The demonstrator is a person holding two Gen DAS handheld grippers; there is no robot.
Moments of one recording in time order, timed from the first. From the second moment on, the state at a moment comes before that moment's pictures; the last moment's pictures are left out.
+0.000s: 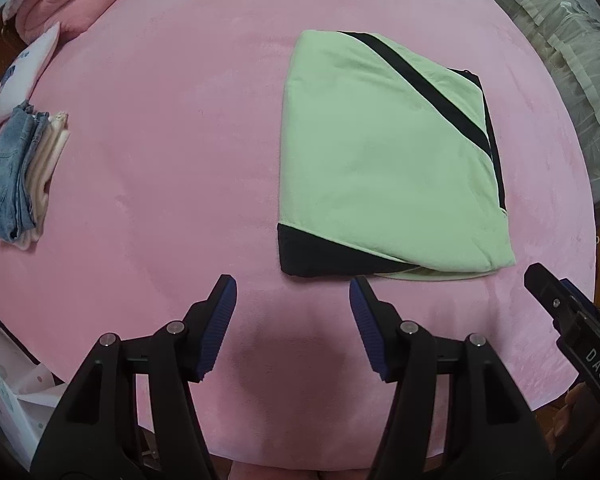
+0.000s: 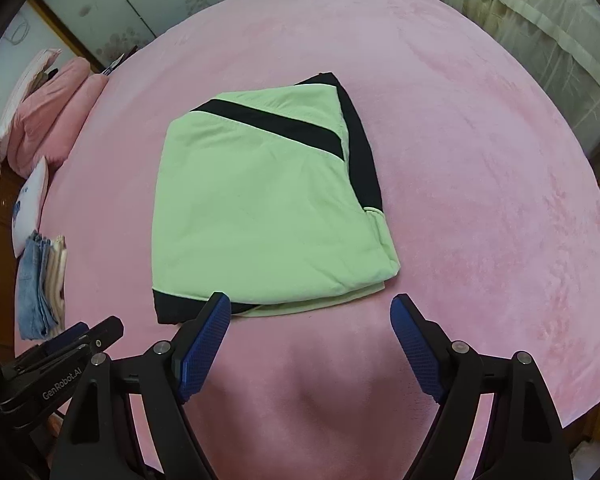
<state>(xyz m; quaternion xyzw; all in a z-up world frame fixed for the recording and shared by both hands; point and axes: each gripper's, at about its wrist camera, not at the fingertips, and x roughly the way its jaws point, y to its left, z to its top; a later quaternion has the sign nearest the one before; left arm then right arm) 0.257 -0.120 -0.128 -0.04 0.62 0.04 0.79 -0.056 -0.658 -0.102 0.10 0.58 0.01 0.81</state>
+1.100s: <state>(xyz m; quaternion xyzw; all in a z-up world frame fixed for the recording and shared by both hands) 0.478 -0.043 -0.291 -0.28 0.66 -0.18 0.67 0.181 -0.753 -0.279 0.31 0.66 0.33 0.60</state>
